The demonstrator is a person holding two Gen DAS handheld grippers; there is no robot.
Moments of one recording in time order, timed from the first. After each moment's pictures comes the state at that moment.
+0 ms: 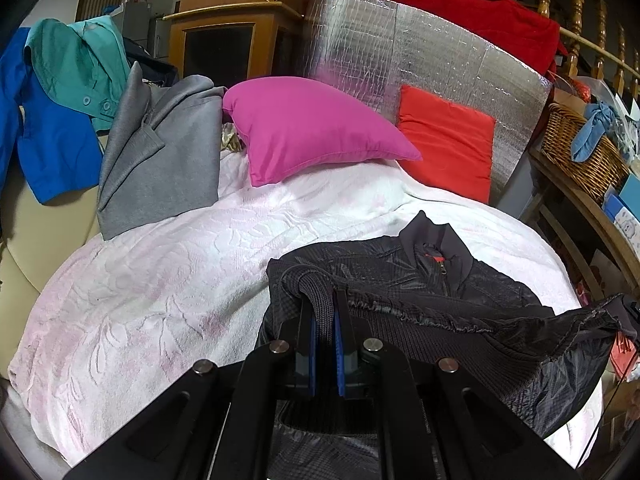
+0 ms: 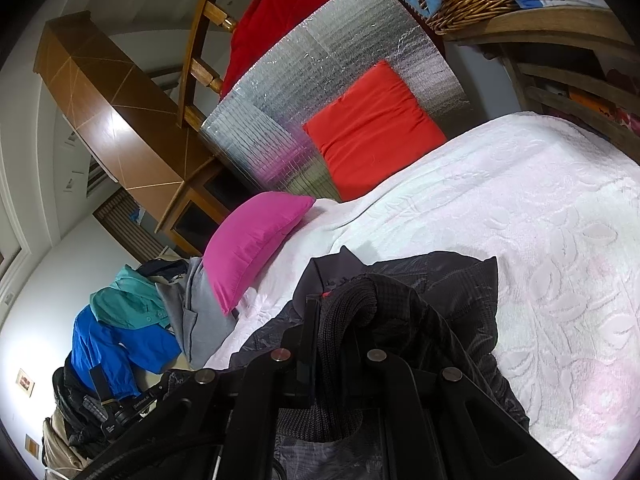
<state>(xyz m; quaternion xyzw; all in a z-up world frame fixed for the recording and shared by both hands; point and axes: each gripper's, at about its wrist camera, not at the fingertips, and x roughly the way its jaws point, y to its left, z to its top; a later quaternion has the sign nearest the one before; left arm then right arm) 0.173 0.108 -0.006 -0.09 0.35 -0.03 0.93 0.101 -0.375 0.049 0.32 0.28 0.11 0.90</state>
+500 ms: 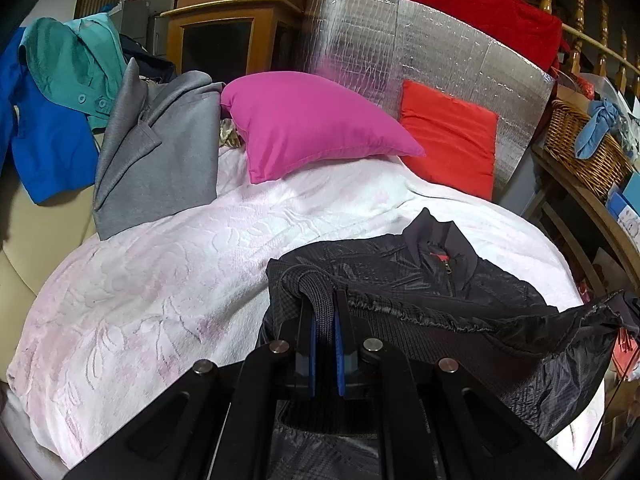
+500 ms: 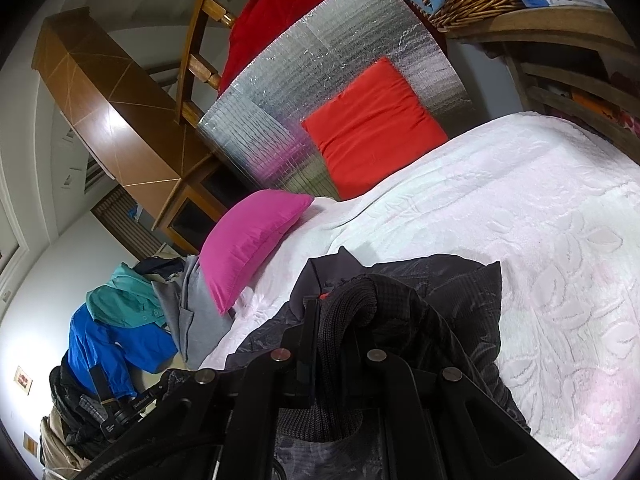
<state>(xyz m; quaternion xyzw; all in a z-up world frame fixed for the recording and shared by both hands) 0.185 0.108 -0.013 -0.08 0.36 -0.03 0.93 0.114 -0.374 0.045 0.32 0.29 0.10 0.90</state>
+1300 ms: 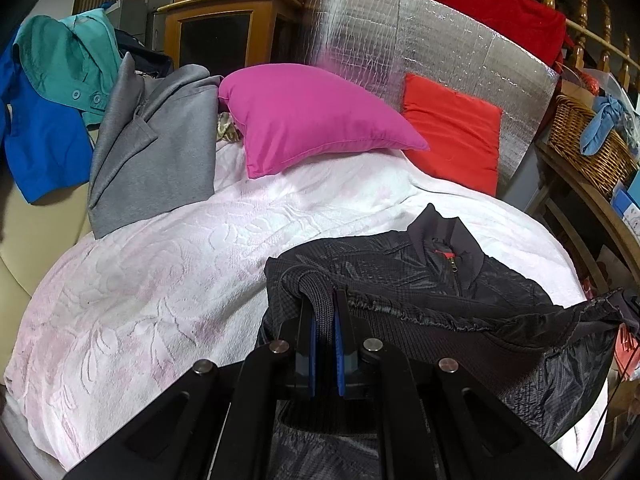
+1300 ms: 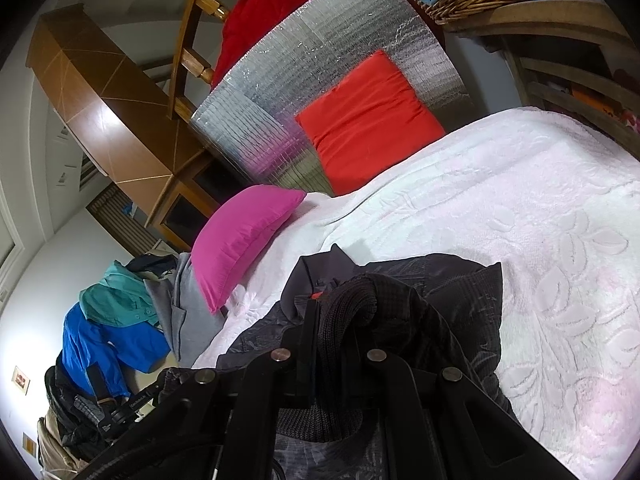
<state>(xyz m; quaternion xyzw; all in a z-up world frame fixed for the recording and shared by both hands) 0.196 0.106 -0.020 -0.08 0.37 -0.03 0.93 0.131 -0.374 0.034 0.31 0.30 0.10 0.90</state>
